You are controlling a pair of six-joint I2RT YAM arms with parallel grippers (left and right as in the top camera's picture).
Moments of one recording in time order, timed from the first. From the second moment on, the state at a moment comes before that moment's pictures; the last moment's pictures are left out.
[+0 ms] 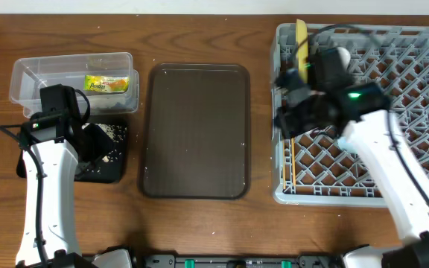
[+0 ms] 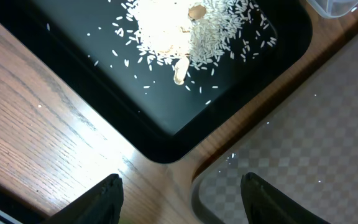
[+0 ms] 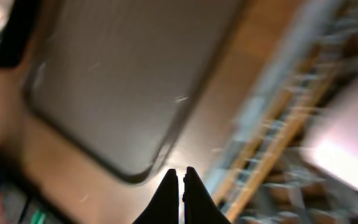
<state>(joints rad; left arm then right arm) 0.26 1.37 1.12 -1.13 -0.03 -0.51 0.34 1.55 1.40 -1.06 -0.37 -0.03</state>
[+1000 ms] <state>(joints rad) 0.26 1.37 1.12 -1.13 -0.03 -0.51 0.45 1.70 1.26 -1.03 -0.01 0.26</state>
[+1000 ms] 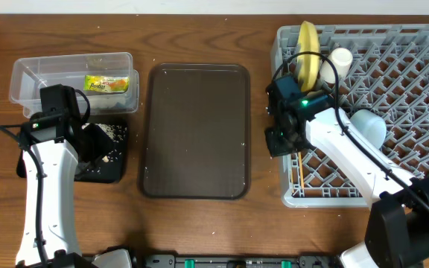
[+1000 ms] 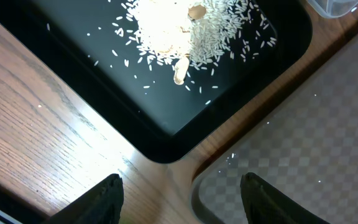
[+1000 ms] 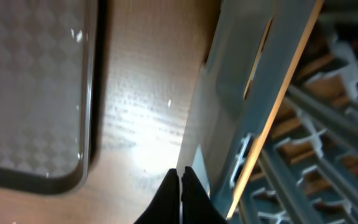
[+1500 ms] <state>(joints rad) 0.26 1.37 1.12 -1.14 -0.03 -0.51 0.45 1.71 1.26 -0.55 0.13 0.22</state>
